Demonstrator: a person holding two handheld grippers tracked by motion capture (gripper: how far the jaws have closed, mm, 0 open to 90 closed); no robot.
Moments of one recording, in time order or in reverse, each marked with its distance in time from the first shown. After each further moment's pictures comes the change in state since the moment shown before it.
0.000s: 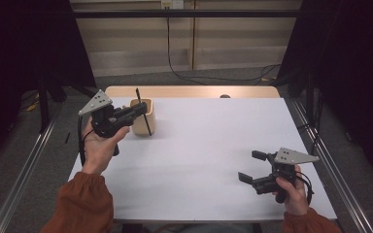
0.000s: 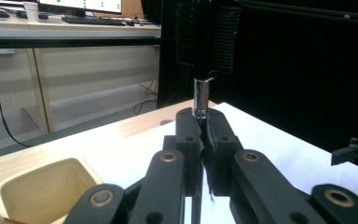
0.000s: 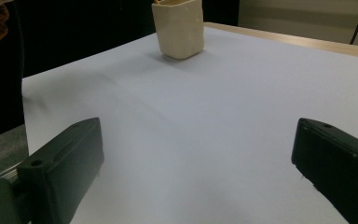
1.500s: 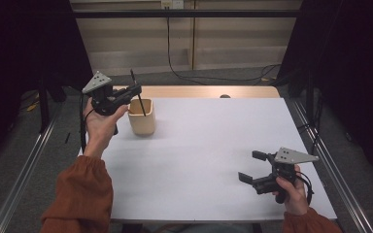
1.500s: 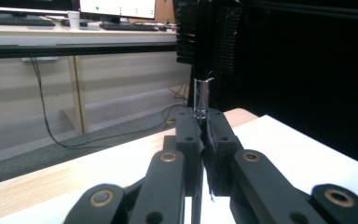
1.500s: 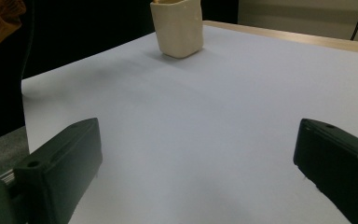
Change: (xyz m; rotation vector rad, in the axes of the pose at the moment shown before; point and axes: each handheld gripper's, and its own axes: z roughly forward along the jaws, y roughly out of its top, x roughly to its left) left arm 0.046 0.018 0.030 -0.001 0.121 -0.005; right arm -0.001 0.000 0.000 0.004 0.002 0.013
